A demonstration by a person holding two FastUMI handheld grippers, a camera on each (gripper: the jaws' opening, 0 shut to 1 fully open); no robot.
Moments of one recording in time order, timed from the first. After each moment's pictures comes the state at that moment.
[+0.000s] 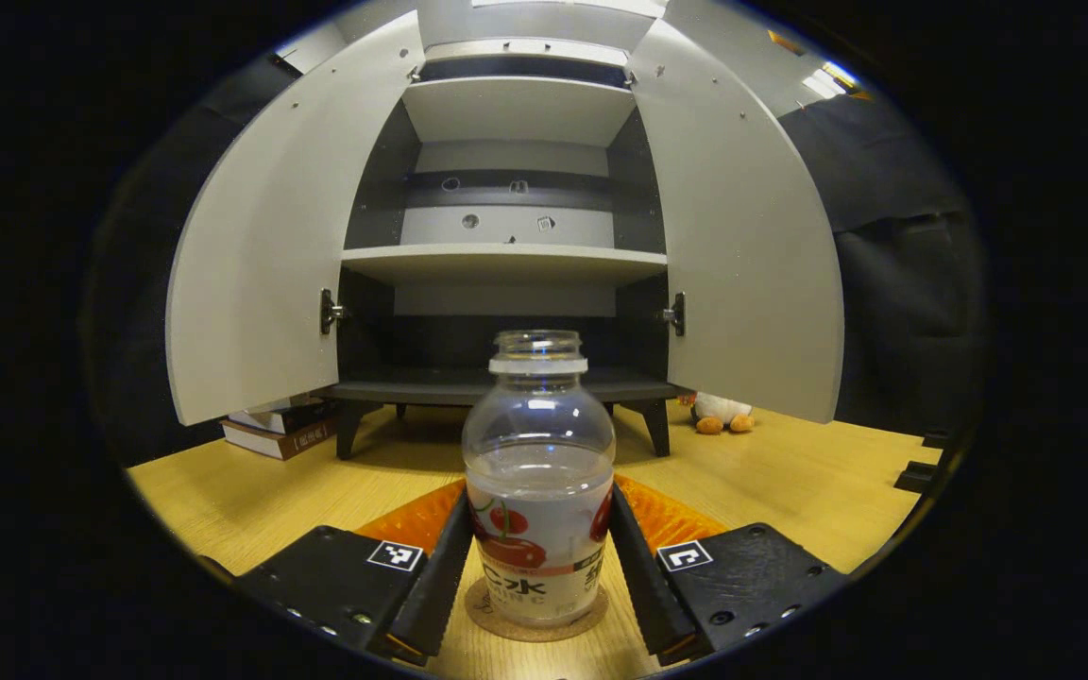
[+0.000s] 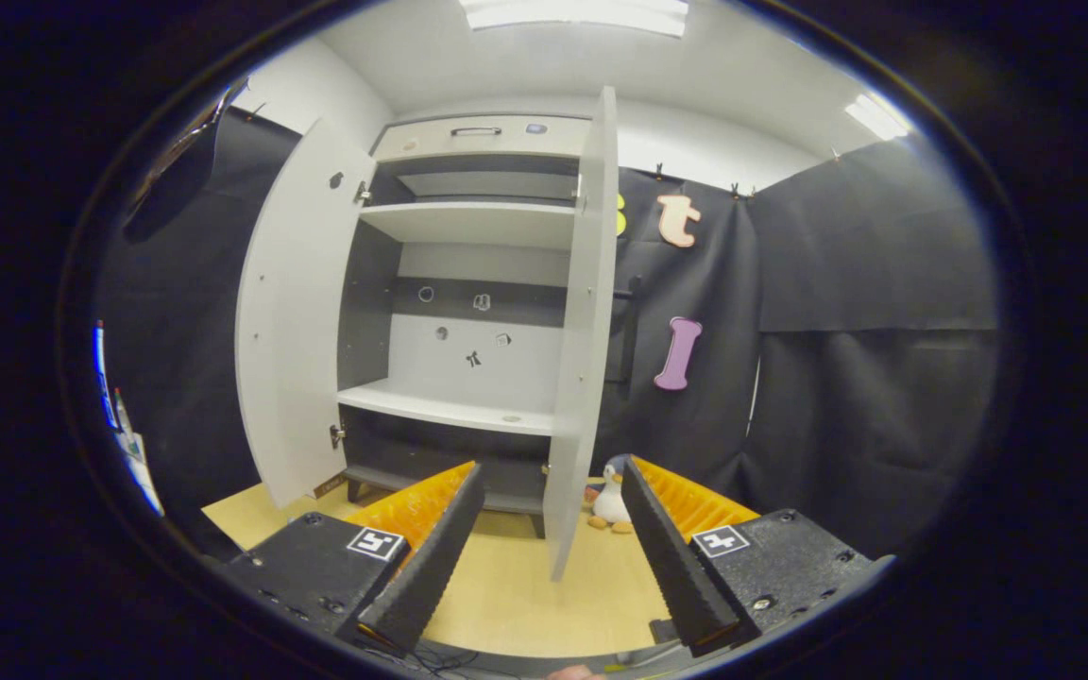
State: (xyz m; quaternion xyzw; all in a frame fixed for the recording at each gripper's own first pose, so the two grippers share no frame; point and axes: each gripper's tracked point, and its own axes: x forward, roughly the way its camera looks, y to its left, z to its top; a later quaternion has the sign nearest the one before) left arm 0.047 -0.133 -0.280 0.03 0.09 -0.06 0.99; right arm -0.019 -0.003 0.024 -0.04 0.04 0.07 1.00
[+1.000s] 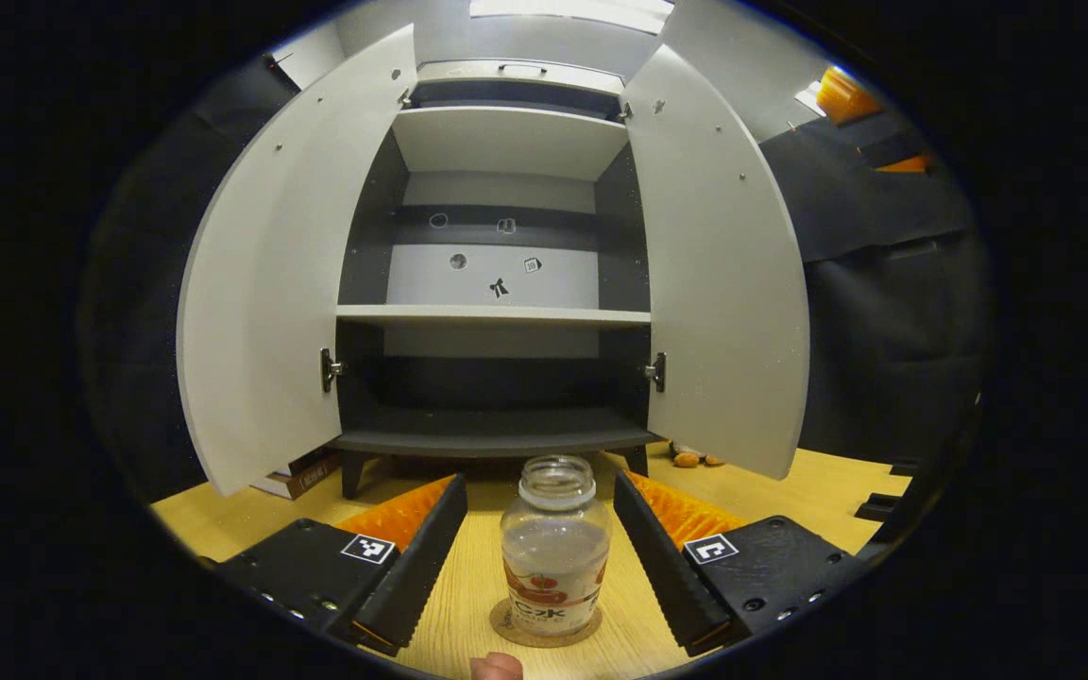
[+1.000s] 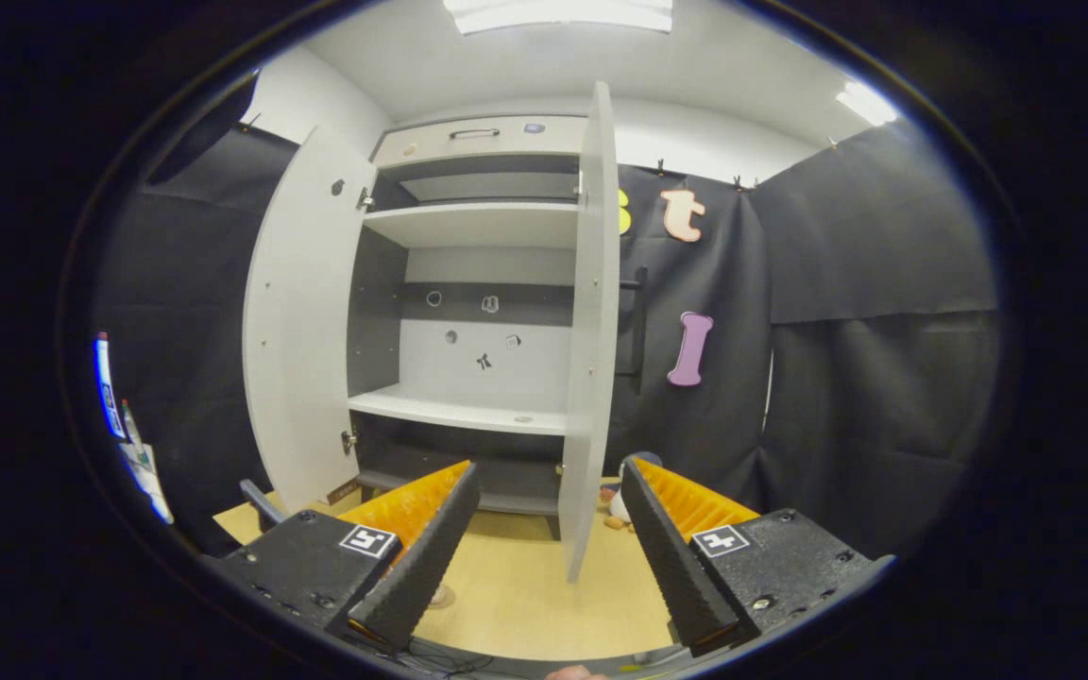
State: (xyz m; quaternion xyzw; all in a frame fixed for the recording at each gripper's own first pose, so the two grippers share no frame) left arm 0.035 -0.128 -0.186 0.02 0.05 -0.10 0.99; right arm -0.009 0.004 0.016 -0.01 0.03 0.09 1.00
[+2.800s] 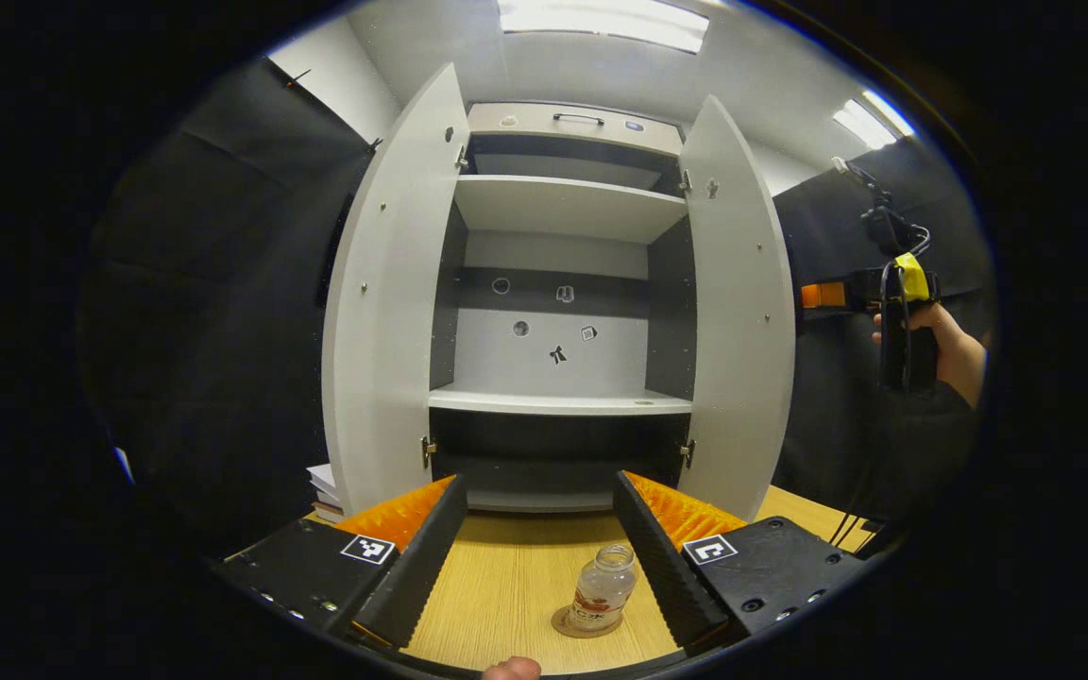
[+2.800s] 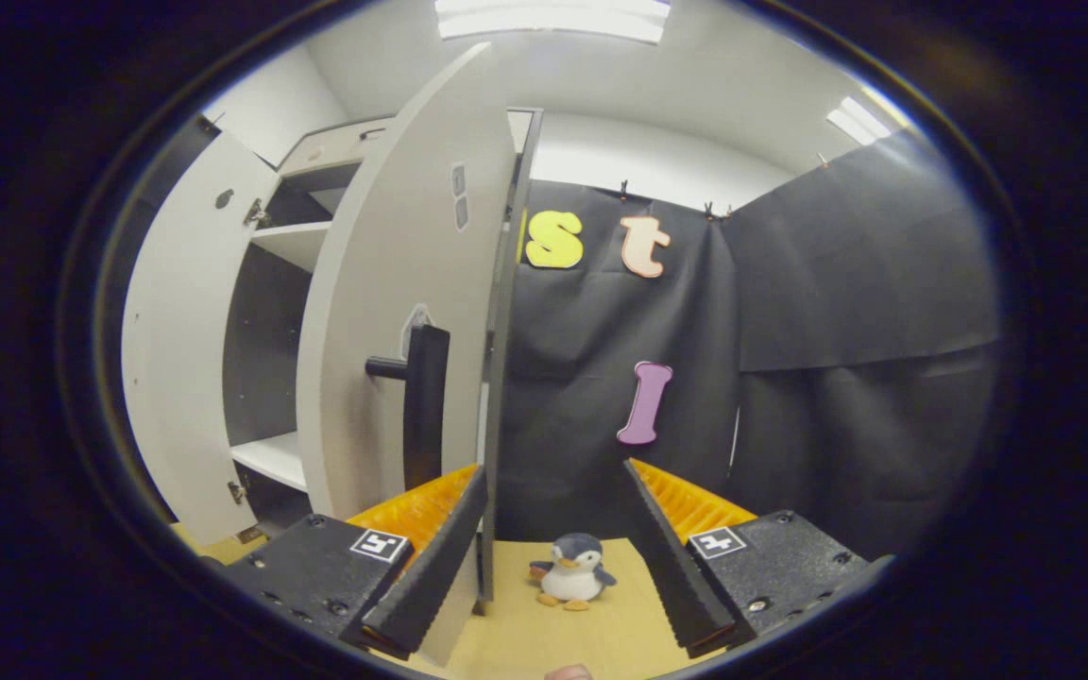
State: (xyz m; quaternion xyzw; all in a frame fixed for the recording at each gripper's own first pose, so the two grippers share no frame) left arm -0.013 -0.053 -0.046 0.00 0.04 -0.03 1.00; right arm 0.174 -0.048 0.096 -0.01 -0.02 0.04 1.00
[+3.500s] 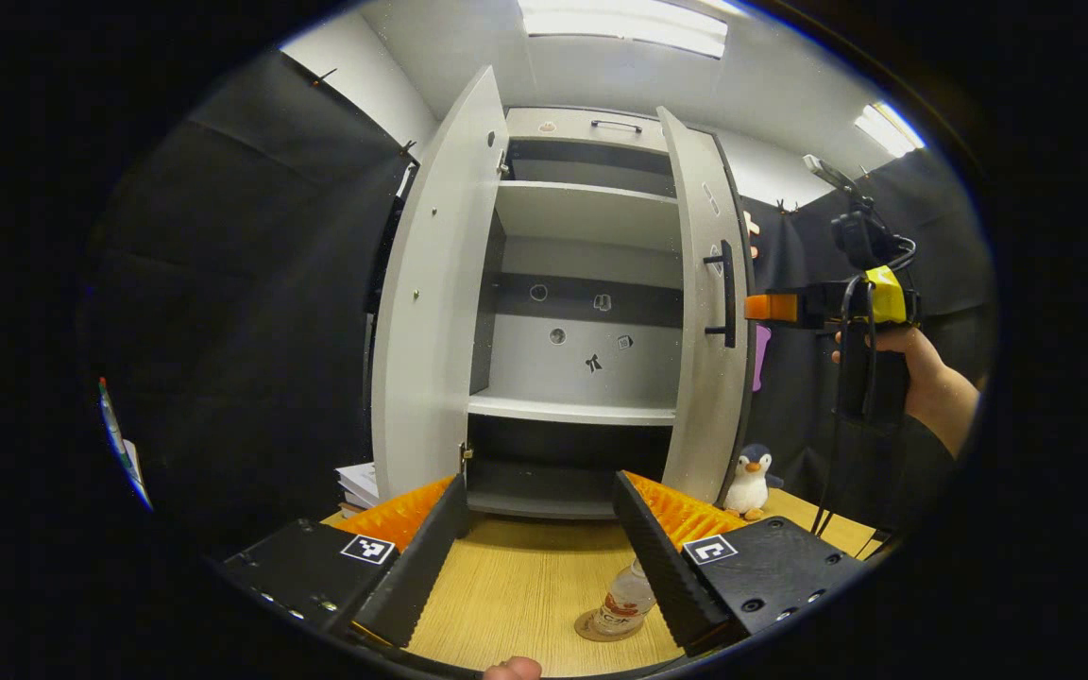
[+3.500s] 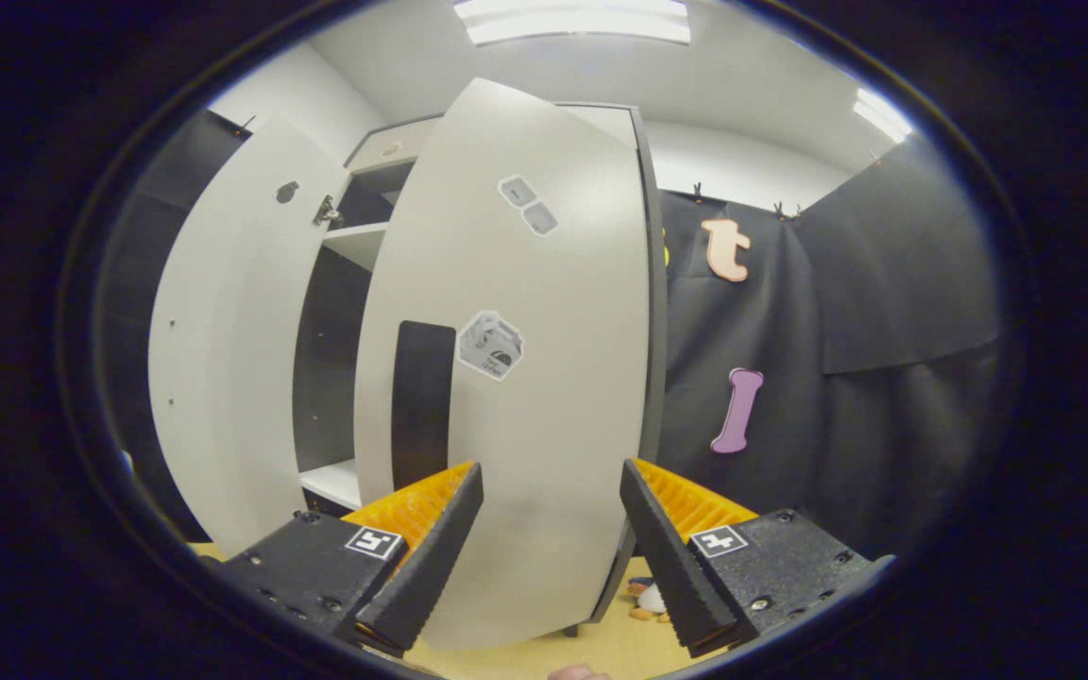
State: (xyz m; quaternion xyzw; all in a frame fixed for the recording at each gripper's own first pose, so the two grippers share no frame) left arm -0.015 -0.020 -0.036 -0.01 0.03 0.01 1.00; right arm 0.193 0.073 0.092 -0.02 -0.04 0.12 0.99
